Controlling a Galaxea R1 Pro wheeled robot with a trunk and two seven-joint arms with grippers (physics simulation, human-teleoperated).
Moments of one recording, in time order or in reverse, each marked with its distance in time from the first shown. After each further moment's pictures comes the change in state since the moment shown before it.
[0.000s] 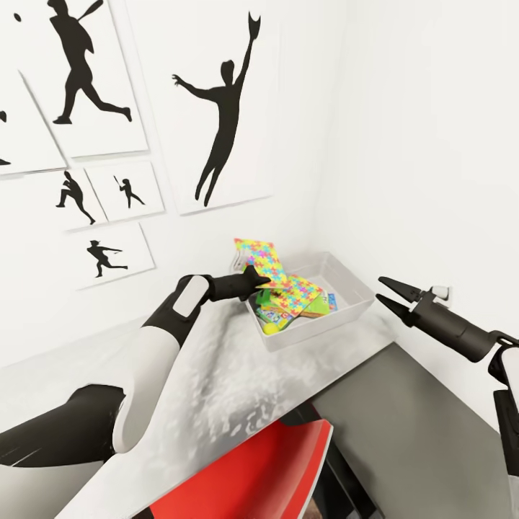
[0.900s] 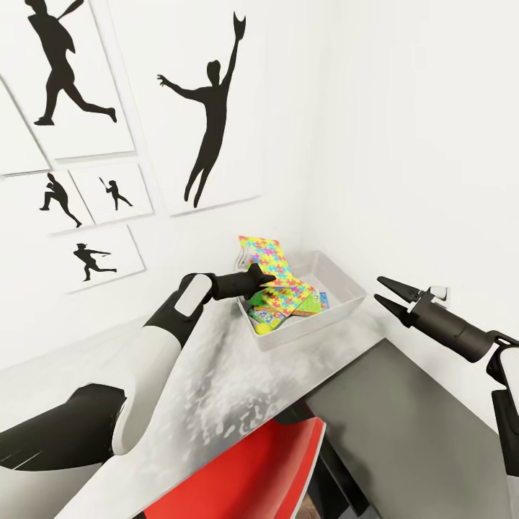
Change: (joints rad) left arm 0.000 0.000 -0.065 -0.019 0.073 0.000 -0.001; right arm 0.001 0.002 0.007 0.000 -0.017 0.001 -0.011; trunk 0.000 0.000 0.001
